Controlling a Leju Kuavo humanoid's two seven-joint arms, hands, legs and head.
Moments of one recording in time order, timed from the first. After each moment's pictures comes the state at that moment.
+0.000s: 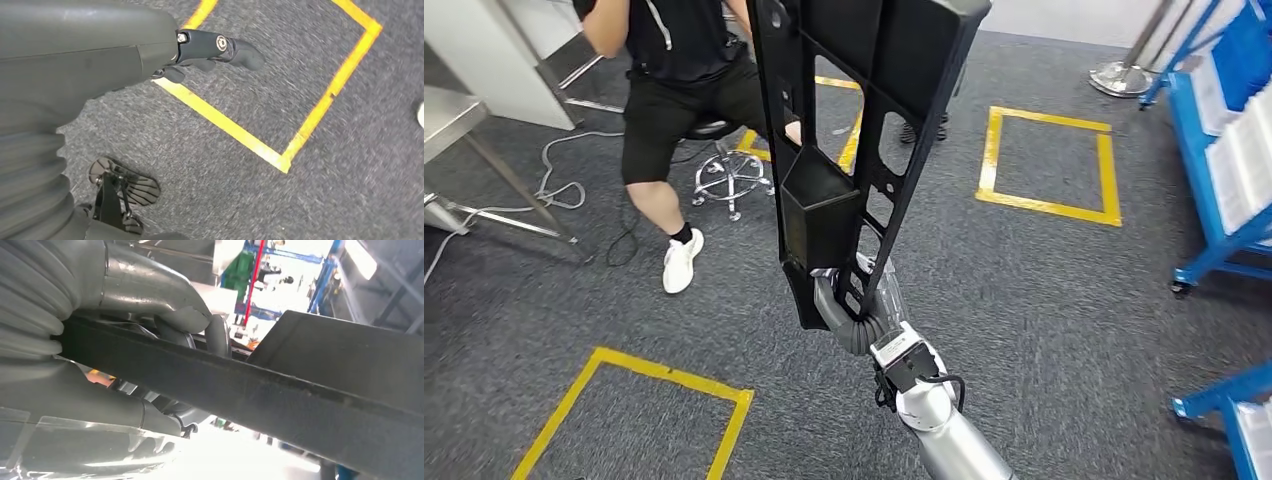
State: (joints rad) left arm -0.09 -0.05 0.60 -0.22 -0.28 0.18 -0.59; right arm -0.27 0.11 0.60 -1.39 0.10 -0.18 -0.57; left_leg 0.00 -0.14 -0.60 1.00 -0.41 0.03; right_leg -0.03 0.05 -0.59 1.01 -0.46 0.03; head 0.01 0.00
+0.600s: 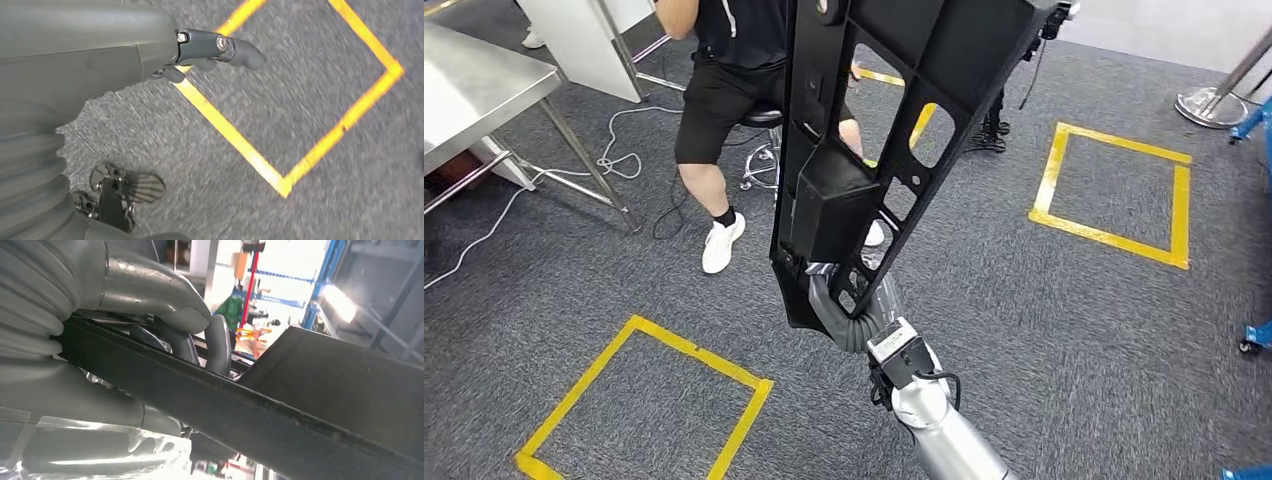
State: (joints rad) left arm -0.10 -0.04 0.61 -0.22 -0.29 0.19 -0.58; right arm -0.27 0.12 0.60 -1.40 0.10 -0.18 -0.57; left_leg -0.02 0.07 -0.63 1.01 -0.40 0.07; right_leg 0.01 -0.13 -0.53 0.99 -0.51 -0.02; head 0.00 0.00
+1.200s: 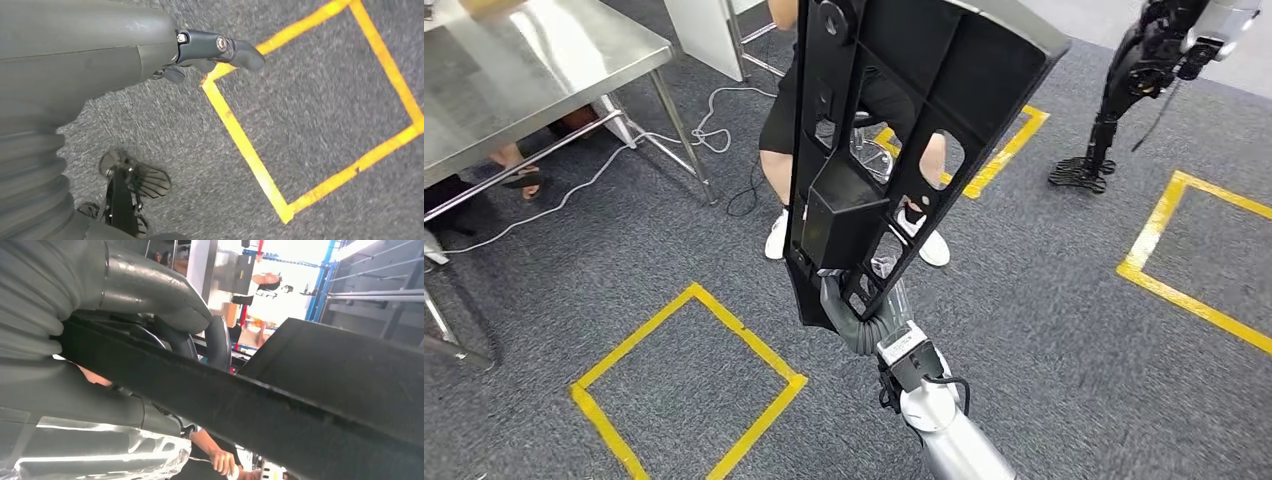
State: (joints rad) left arm -0.09 -0.05 0.61 -0.22 -0.30 0.19 -0.58; right arm -0.26 0.10 0.60 -1.40 0.10 -0.19 -0.57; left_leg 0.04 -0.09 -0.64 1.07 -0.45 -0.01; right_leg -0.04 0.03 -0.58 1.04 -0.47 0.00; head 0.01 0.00
